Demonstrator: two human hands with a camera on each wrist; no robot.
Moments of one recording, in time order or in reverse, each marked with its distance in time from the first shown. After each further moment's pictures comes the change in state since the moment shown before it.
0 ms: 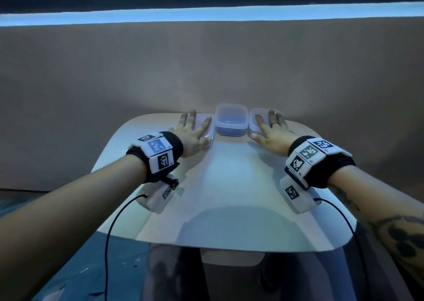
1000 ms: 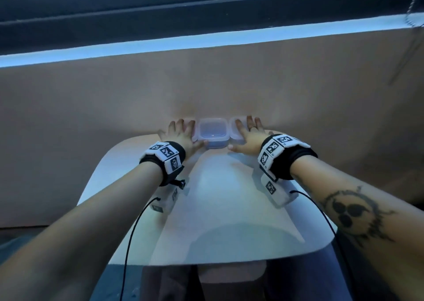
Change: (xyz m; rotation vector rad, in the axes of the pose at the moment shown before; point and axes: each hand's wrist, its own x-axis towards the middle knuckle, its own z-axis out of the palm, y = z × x) left_hand 0.039 0.018 -0.010 0.038 0.303 -0.109; right_hand 0.010 -0.001 -0.013 -0.018 0.002 0.022
